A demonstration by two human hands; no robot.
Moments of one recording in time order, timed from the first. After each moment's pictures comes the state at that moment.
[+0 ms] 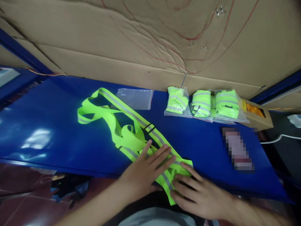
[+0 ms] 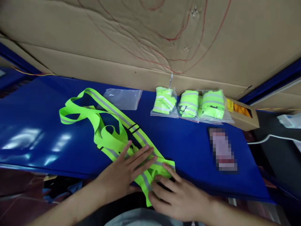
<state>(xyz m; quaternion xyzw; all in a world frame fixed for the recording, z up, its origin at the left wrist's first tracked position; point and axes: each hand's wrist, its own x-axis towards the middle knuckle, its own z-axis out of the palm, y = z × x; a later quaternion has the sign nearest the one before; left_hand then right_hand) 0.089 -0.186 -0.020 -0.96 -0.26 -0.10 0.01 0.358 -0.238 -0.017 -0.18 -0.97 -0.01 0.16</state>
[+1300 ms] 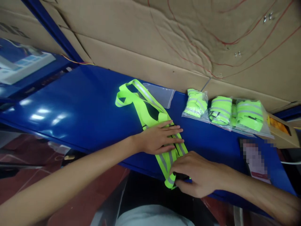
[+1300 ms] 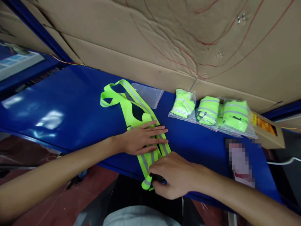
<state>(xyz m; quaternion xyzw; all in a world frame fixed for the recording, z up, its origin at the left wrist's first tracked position) 0.056 -0.083 -0.027 -0.97 -0.16 -0.13 -0.08 0.291 -0.152 0.027 -0.21 -0.92 0.33 -0.03</state>
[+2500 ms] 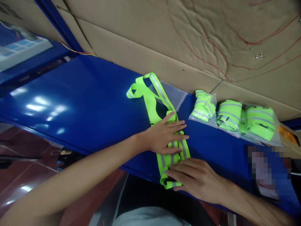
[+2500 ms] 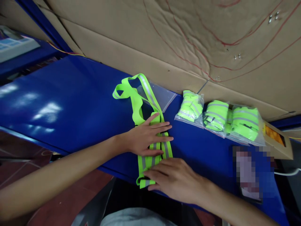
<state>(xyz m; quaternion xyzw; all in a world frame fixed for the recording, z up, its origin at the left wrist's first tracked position) 0.052 -0.073 -0.031 -0.96 -0.21 -0.18 -0.06 0.278 -0.162 0.007 -0.17 -0.97 0.13 0.14</state>
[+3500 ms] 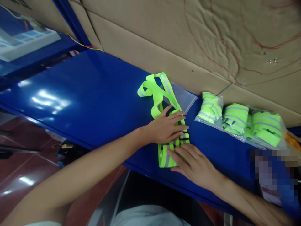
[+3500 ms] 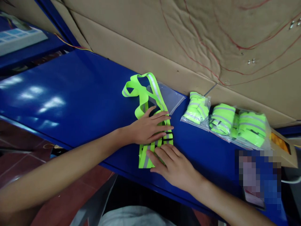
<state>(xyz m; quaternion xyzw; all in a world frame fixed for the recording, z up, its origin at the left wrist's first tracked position) 0.035 -0.059 -0.035 -0.93 -0.30 -0.19 -0.04 0.264 -0.148 -0.011 -0.20 -0.97 -0.07 0.12</state>
